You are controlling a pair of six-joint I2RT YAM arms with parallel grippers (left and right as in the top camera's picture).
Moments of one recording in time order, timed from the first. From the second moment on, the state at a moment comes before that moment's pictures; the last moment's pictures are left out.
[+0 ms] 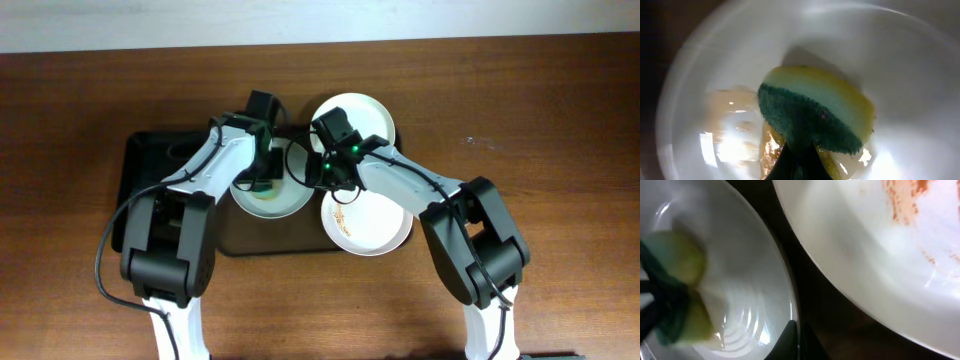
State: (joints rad) left arm -0.28 2.11 1.51 -0.82 -0.09 -0.27; right arm 0.53 2.11 1.44 -0.46 -0.21 0.65
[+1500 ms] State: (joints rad) left arm -0.02 2.19 2.29 -1.45 0.17 -0.22; right arm 0.58 2.08 1.77 -0.95 0.04 0.44
